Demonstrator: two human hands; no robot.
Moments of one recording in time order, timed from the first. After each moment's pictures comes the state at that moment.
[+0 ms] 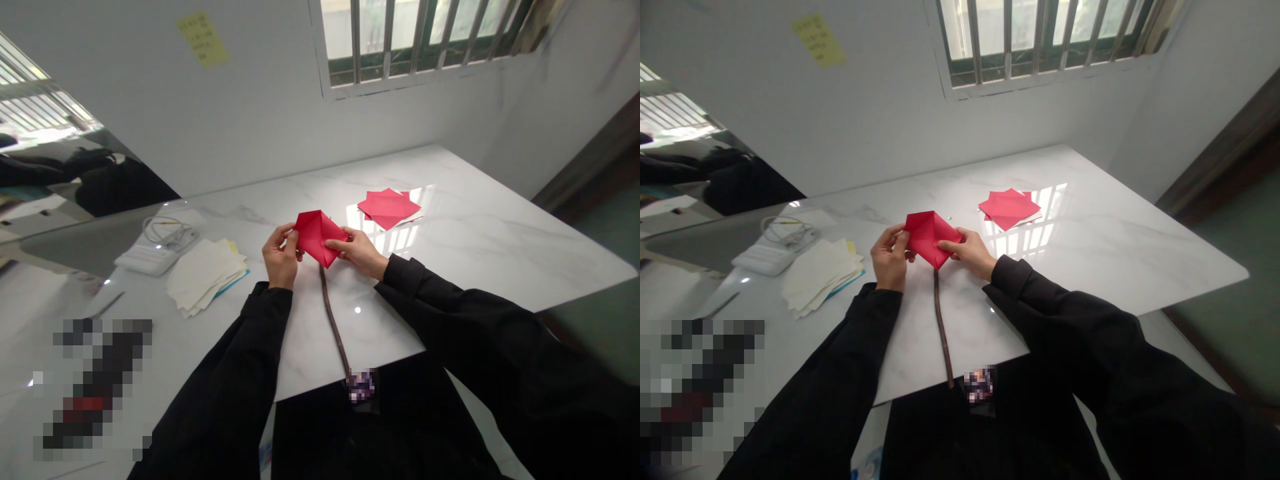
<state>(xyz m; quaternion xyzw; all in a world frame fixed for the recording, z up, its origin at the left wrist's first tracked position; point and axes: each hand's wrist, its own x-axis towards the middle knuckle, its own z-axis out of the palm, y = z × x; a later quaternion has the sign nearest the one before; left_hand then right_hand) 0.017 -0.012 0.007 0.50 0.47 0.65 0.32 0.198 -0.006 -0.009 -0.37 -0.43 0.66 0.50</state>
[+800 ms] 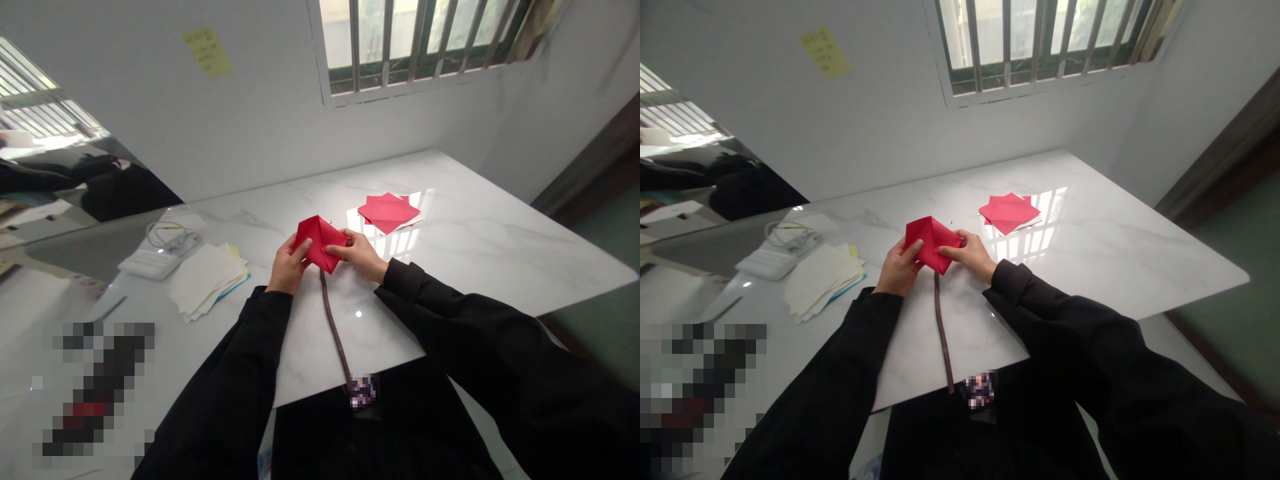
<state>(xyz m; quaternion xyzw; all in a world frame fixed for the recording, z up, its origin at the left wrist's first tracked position) 0.017 -0.014 0.007 0.47 0.42 0.56 0.53 0.197 0.002 -0.021 -0.35 -0.47 0.63 0.52</state>
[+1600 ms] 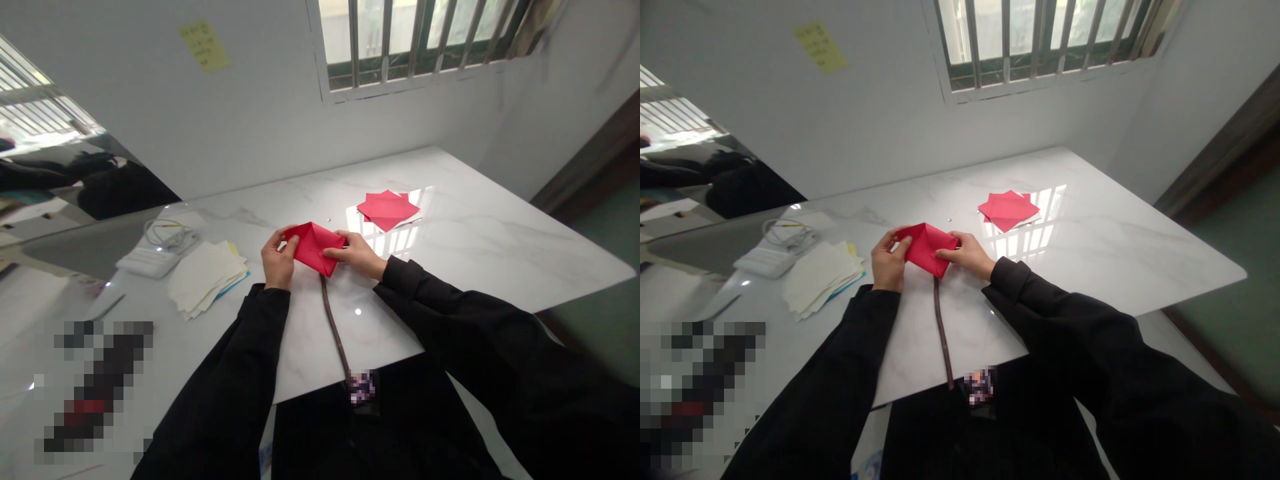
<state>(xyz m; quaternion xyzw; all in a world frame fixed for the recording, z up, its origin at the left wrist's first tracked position) 0.006 -0.001 -0.004 0.49 0.48 0.65 0.33 0.200 -0.002 -0.016 -0.35 -0.55 0.59 0.47</state>
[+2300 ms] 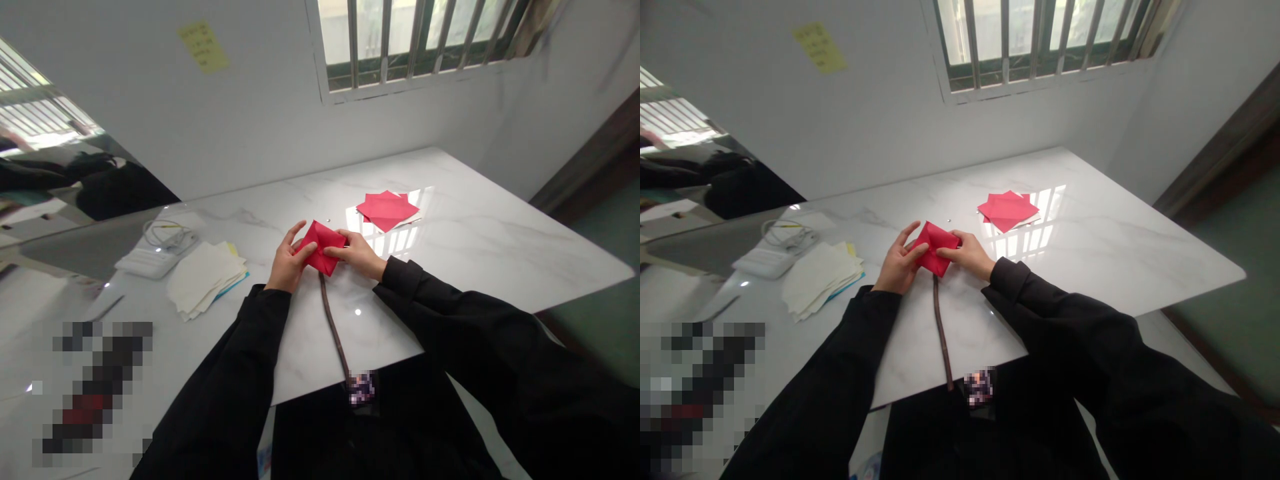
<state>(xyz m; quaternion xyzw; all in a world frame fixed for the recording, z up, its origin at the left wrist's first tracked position) 0.012 -0.013 0.003 0.49 0.42 0.54 0.54 0.200 -0.001 -0.017 -0.35 -0.53 0.59 0.49</state>
